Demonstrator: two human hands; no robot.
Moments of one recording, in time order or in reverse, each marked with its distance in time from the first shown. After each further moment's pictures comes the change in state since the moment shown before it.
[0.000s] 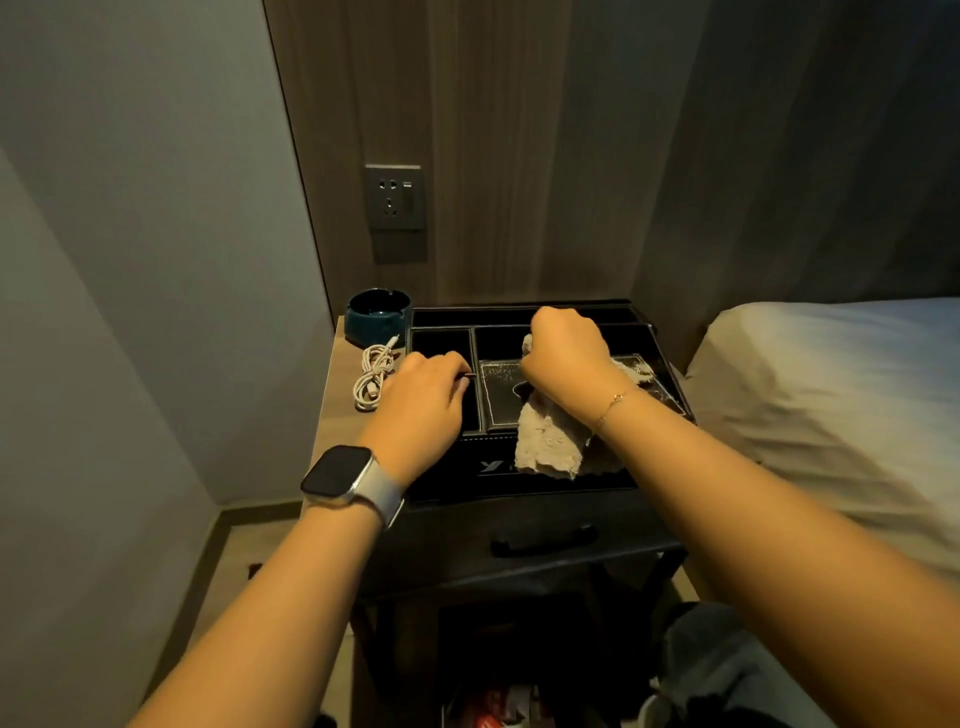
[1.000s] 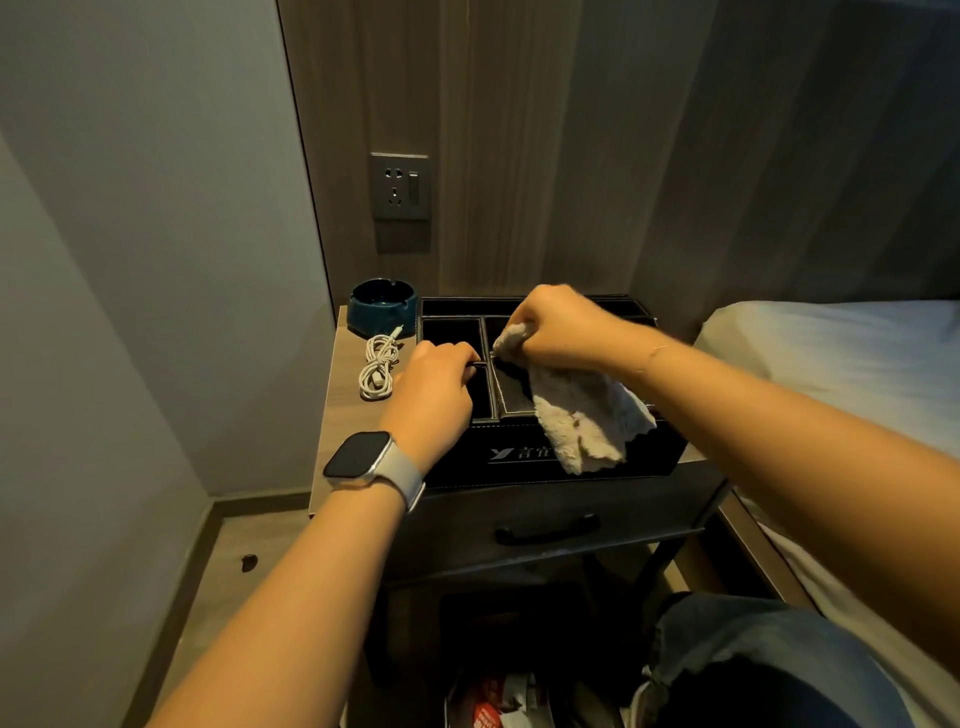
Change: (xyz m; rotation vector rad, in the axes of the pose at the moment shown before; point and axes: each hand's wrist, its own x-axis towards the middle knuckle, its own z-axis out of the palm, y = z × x) left_hand 0.002 -0.001 0.002 -0.096 0.006 -0.044; right_hand 0.001 -0.010 -0.026 0.061 -0.190 -0.332
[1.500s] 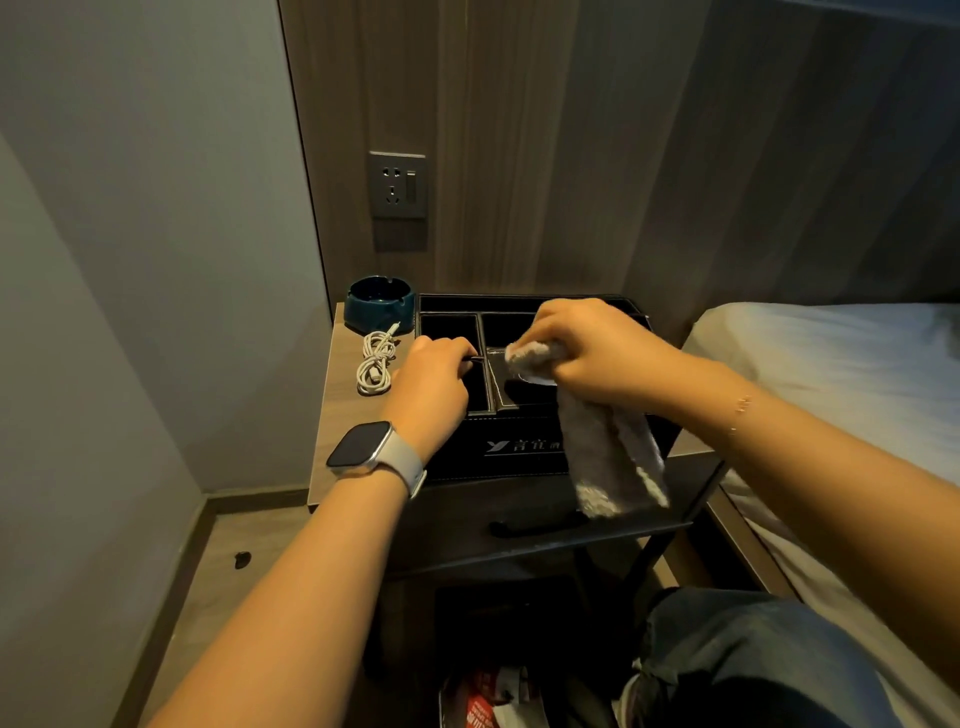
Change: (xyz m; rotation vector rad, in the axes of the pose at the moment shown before) left_hand 0.002 -0.002 0.002 -0.043 0.021 0.011; right_hand -0.056 -0.005 -0.013 -0.063 0.031 -0.129
